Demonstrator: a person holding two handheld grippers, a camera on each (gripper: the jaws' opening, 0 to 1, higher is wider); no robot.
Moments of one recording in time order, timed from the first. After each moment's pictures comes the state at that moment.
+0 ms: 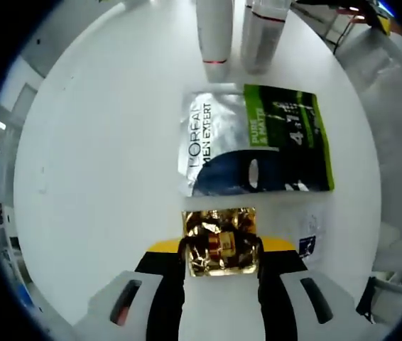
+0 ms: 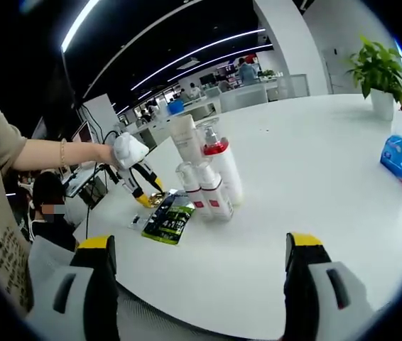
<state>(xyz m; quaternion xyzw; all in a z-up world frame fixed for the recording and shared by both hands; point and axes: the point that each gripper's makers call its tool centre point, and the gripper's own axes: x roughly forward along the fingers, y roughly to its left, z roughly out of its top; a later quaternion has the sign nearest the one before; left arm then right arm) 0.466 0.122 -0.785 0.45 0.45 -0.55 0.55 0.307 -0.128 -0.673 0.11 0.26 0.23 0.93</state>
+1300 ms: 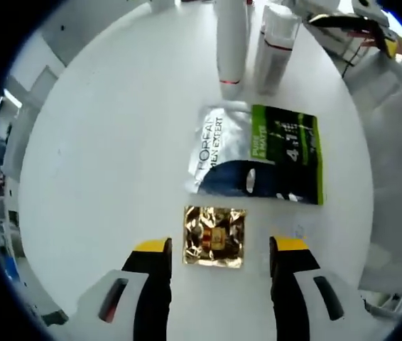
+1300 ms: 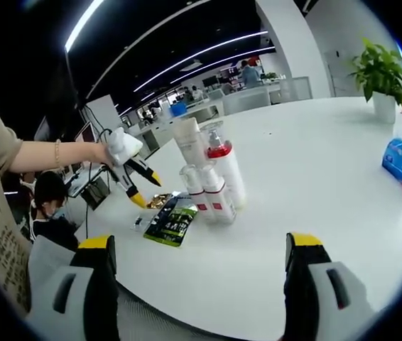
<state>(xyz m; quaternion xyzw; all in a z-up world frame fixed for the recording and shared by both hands) 0.458 0.125 -0.757 0.39 0.45 -0.51 0.61 0.306 -0.125 -0.668 0.11 0.25 0.24 0.93</state>
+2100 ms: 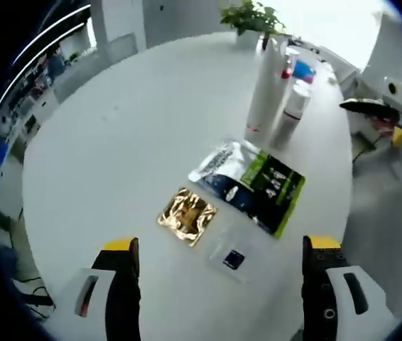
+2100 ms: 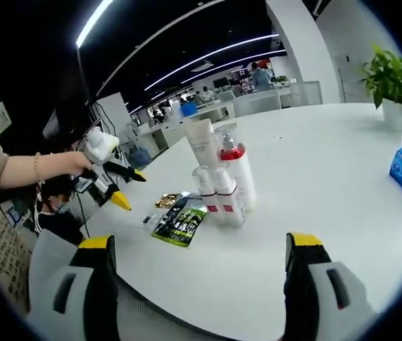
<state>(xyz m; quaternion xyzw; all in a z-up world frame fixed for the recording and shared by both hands) 0.403 0.141 -0.705 0.17 0.44 -0.39 0.79 0.302 -0.112 -0.662 0.10 0.24 0.27 0.93</state>
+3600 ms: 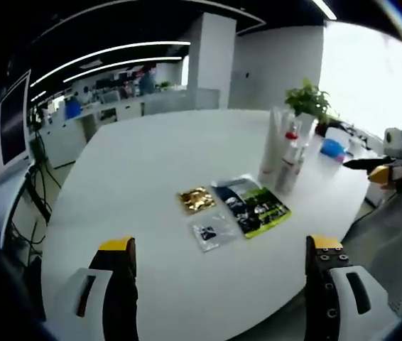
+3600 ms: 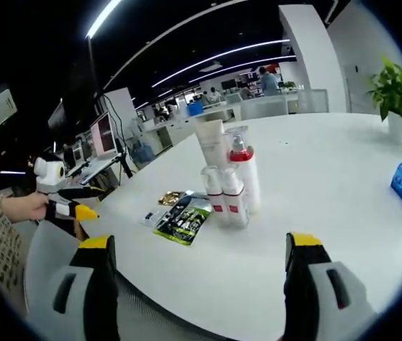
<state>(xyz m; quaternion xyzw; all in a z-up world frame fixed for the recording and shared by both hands) 0.314 0.175 -0.678 0.02 0.28 -0.23 0.93 0.297 -0.107 -0.660 0.07 0.23 0.28 0.93</state>
